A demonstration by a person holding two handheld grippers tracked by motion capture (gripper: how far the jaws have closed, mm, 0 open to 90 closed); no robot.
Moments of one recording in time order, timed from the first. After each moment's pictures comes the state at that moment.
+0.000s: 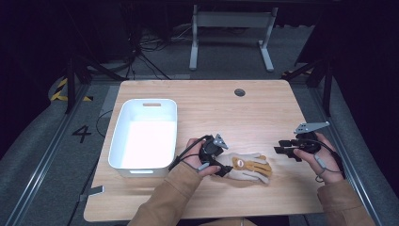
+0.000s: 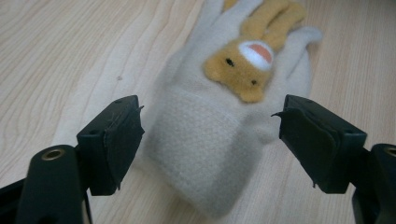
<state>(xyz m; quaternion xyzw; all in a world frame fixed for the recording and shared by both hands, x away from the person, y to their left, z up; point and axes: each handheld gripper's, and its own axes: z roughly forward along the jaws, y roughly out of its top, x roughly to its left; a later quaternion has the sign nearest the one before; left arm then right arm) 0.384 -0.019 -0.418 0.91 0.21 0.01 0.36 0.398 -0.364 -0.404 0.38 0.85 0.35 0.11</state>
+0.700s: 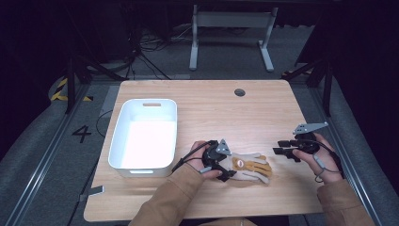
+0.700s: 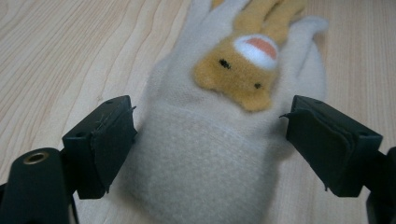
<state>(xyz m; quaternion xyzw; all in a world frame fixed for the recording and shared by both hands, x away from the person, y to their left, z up) 0.386 -0.030 -0.445 0.91 0.16 0.04 0.38 0.399 -0.363 -0.408 0.38 0.85 0.35 0.10</state>
